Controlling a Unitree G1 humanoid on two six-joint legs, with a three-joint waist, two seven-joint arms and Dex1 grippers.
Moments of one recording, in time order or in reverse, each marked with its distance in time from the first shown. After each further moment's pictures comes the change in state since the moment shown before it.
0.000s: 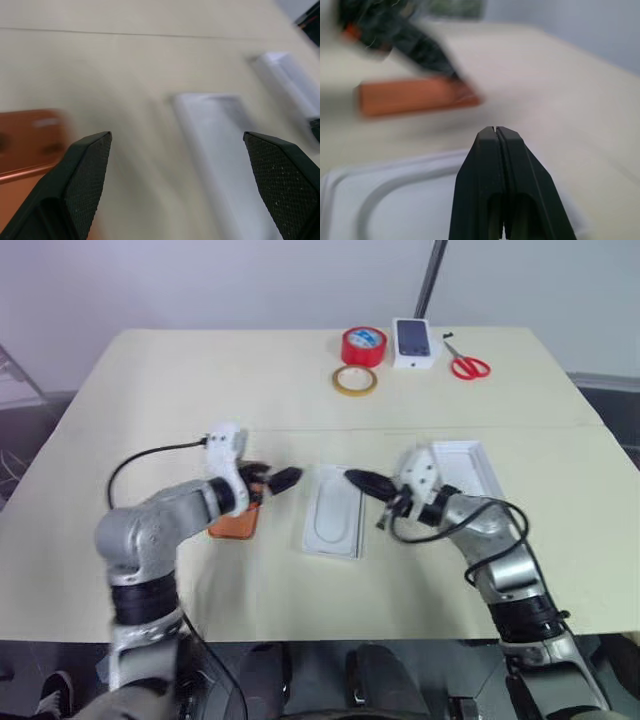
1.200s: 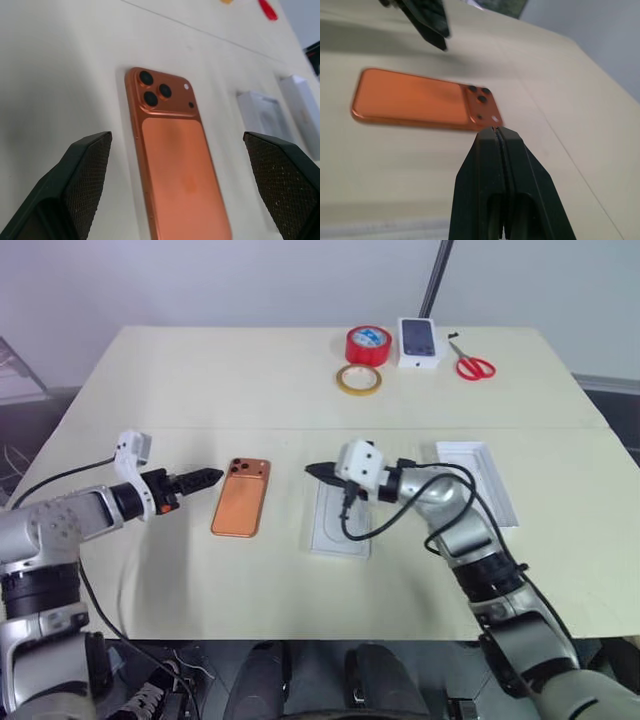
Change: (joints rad) left arm -0.098 0.265 0.162 0.486 -0.167 0.120 -0.179; right arm -0.283 0.124 0.094 0.185 -0.144 -0.018 0.023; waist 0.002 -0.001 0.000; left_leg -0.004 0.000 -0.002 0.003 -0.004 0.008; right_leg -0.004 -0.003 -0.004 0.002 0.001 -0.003
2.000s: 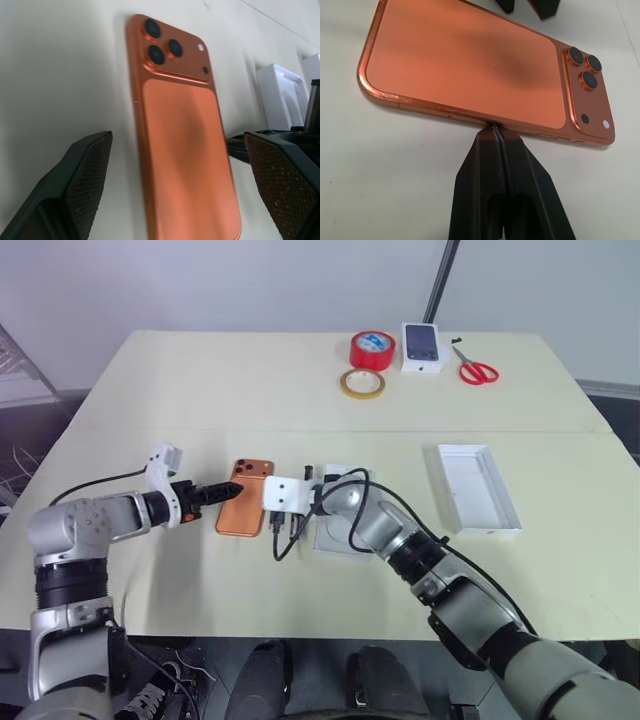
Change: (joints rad) left arm -0.018 -0.124 -0.076 -0.010 0.062 0.044 0.079; right arm -0.183 0.196 0.243 0.322 -0.282 0.115 -0.078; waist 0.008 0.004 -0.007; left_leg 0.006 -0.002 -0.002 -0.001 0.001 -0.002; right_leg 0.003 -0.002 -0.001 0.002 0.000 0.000
